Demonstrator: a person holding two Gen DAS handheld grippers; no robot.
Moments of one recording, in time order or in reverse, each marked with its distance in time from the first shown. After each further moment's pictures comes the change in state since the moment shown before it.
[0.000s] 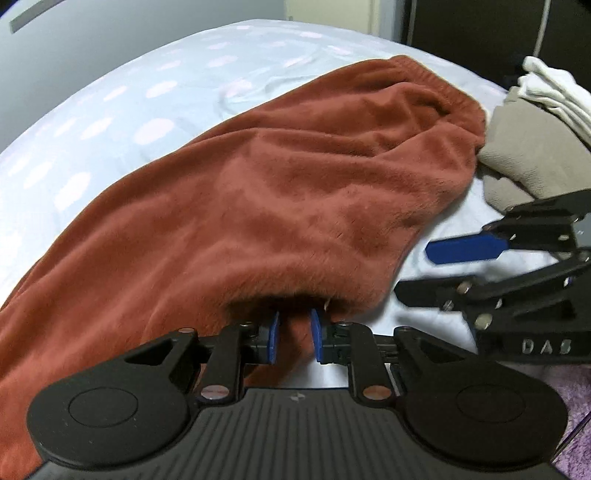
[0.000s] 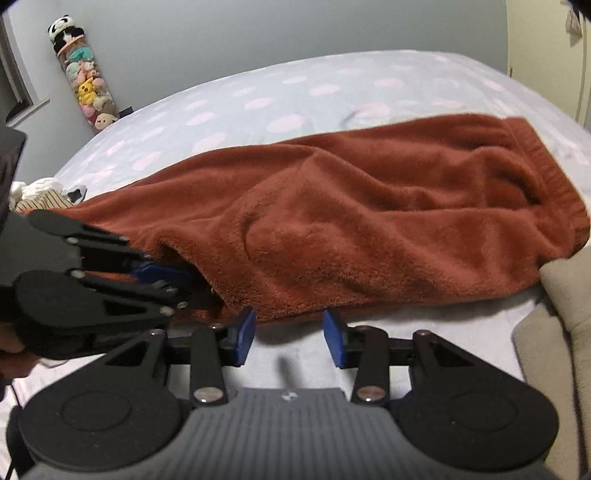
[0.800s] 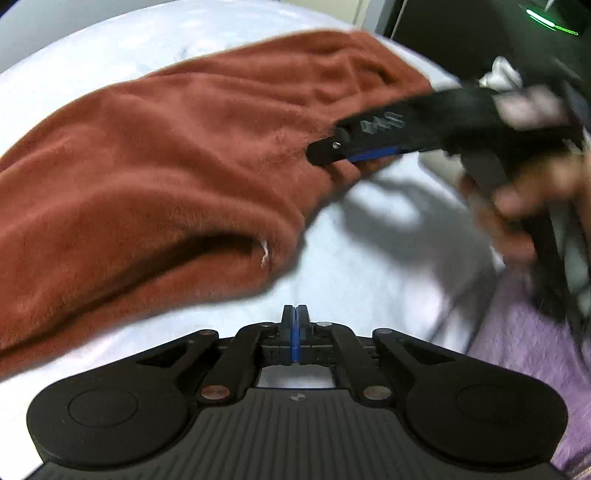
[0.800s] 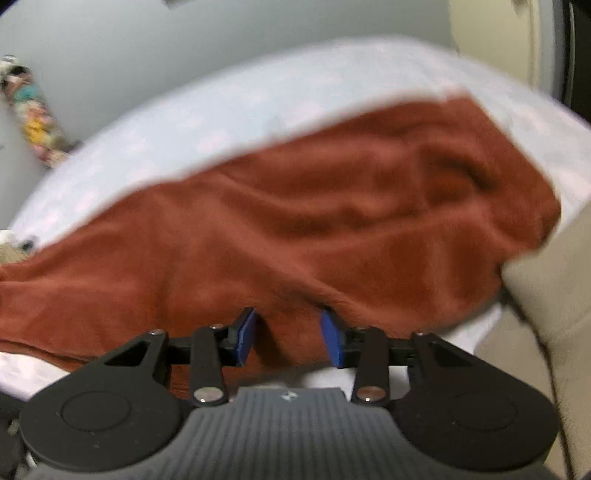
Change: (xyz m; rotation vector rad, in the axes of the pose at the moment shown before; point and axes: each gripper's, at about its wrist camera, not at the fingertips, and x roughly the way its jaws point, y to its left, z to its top) left arm -0.003 -0.027 -0.042 -0.109 0.055 -0.112; right arm 0.032 -0.054 0.022 0.180 0.019 -0.137
